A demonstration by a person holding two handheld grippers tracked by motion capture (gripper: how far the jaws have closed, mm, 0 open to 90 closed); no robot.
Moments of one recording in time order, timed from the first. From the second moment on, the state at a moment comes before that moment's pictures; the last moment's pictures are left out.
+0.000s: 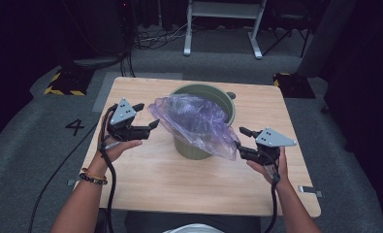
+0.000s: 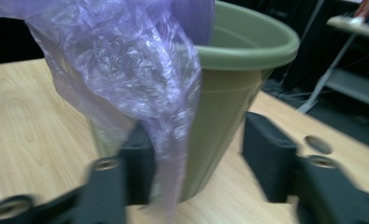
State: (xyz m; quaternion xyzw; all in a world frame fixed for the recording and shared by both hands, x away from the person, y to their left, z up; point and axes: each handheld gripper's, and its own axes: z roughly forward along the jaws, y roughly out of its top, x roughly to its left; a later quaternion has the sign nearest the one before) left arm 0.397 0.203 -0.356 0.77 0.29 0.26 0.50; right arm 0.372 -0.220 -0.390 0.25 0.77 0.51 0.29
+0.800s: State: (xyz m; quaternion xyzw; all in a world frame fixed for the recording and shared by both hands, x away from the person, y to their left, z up) left arm 0.410 0.165 -0.380 0.81 0.28 0.25 0.45; right arm 0.328 -0.189 -0.345 0.07 0.70 0.57 0.42
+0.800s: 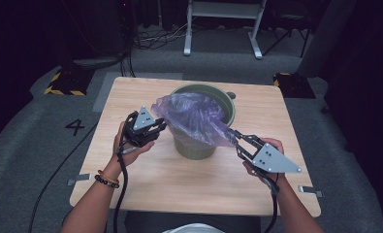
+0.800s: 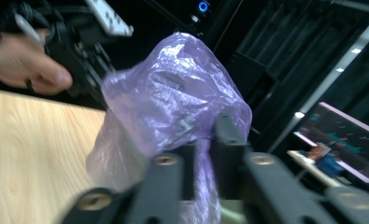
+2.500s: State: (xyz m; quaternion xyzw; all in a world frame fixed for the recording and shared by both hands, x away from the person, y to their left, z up) left arm 0.413 0.173 -0.332 0.79 0.21 0.29 0.49; right arm 0.475 -0.232 -0.357 0.38 0.74 0.49 0.27
